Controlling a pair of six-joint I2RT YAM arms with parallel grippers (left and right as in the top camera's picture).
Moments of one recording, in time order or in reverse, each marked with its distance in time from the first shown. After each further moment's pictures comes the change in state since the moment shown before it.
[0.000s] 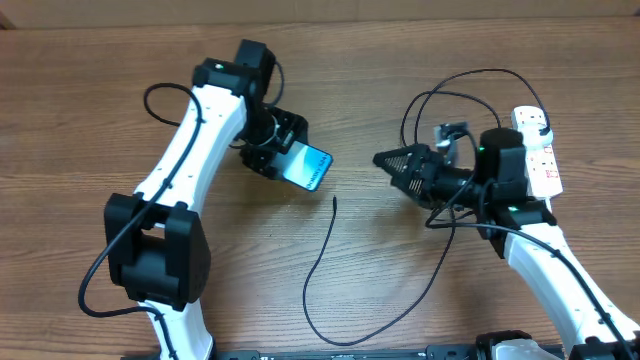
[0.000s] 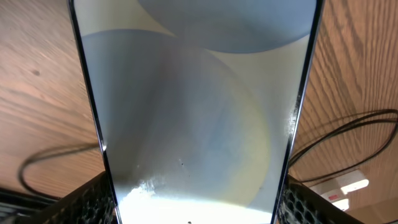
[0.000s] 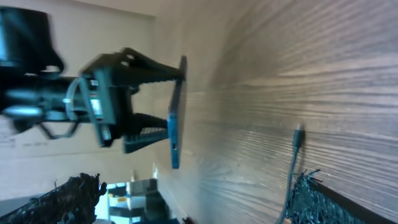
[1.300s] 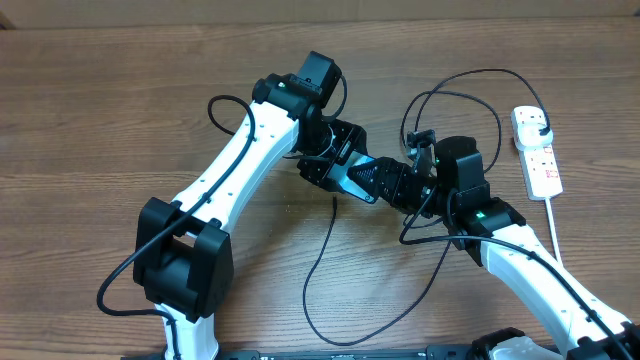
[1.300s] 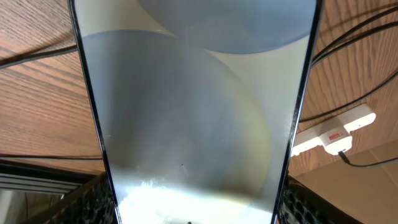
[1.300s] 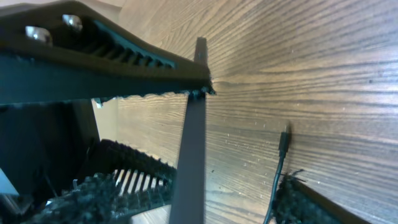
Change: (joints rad) left arm -0.209 0.000 0.000 0.126 0.136 -0.187; right arm 0.198 0.019 0.000 0.008 0.262 -0.002
